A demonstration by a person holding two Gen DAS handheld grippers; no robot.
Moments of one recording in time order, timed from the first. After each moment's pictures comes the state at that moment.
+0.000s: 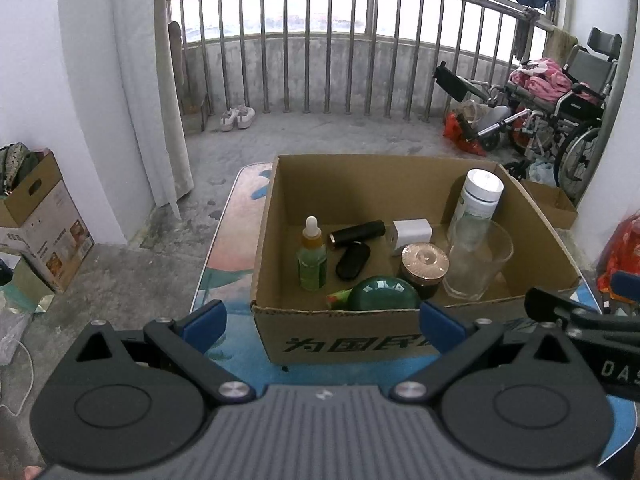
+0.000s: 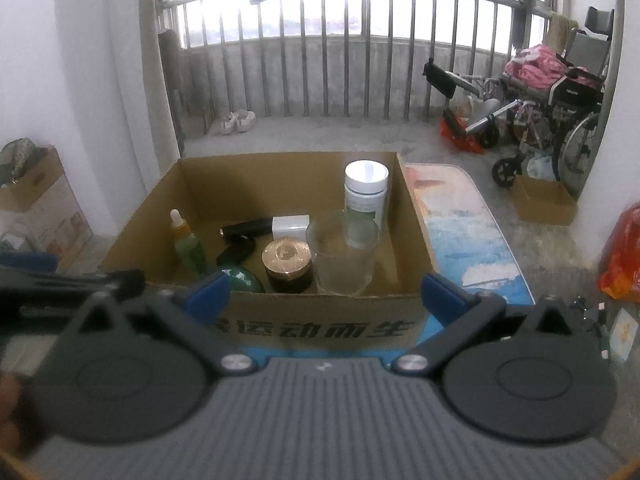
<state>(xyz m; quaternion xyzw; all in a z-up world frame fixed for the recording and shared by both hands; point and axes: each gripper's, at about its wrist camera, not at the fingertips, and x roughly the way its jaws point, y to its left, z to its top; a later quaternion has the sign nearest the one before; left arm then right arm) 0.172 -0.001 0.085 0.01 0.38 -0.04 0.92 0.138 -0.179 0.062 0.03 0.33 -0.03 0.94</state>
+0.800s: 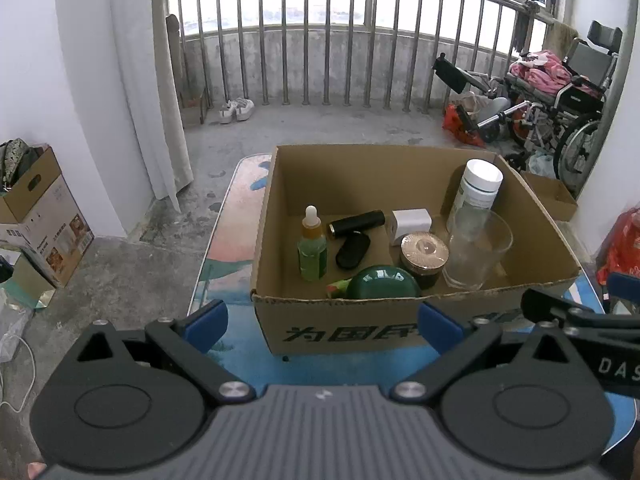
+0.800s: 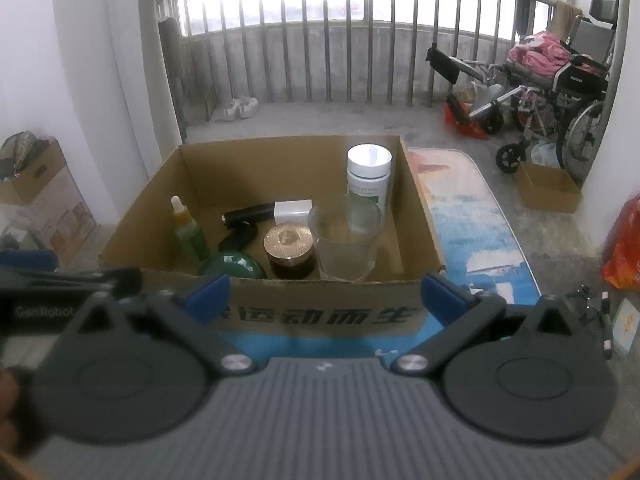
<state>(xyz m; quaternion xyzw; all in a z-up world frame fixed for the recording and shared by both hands) 0.169 -0.002 0.082 0.02 0.39 -0.04 0.92 0.133 -0.183 0.061 0.03 0.35 -0.02 0.93</state>
